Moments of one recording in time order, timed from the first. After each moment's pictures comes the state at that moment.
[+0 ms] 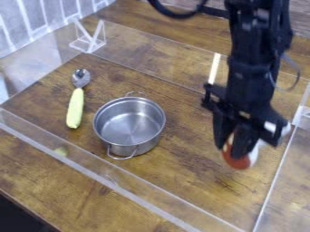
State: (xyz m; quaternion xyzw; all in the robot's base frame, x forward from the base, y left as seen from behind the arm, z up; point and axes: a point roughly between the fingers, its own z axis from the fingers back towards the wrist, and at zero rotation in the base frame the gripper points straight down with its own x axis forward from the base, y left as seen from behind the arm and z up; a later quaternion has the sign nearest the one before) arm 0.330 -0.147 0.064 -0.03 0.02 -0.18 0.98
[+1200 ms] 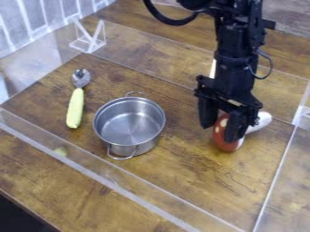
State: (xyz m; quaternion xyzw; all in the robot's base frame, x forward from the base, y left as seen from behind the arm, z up) arm 0.382 -0.107 0.051 -0.04 0.02 -0.19 0.98
